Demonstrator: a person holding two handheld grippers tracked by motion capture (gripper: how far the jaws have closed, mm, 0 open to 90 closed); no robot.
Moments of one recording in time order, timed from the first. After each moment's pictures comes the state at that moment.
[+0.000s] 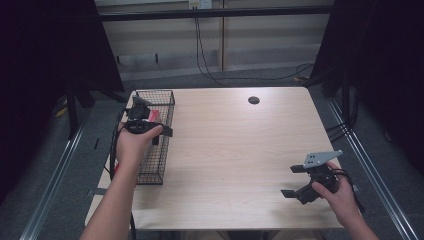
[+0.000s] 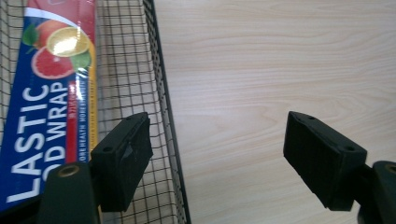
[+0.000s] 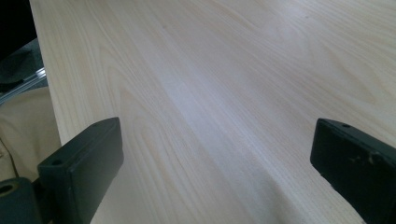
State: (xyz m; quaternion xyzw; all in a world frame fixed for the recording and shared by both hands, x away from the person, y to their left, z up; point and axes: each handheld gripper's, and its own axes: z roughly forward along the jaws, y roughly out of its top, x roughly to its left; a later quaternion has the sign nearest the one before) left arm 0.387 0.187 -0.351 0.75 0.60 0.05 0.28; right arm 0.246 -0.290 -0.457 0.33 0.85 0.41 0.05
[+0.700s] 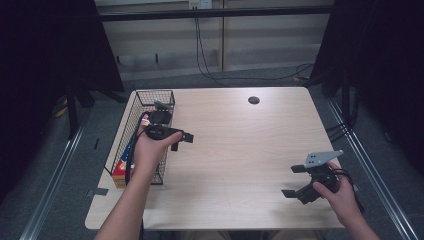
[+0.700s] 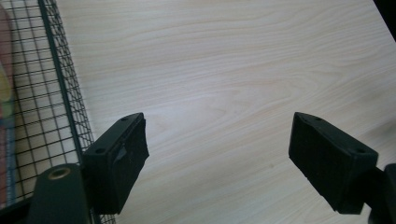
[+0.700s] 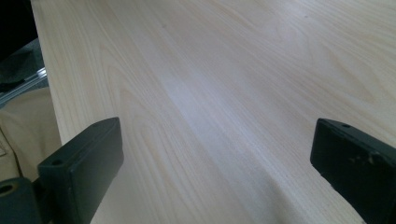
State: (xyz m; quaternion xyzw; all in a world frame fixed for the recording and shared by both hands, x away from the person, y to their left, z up) left arm 0.372 0.139 -0.358 0.79 0.53 0.02 0.31; right arm 0.246 -0.292 -0.457 0.33 0.85 0.41 0.05
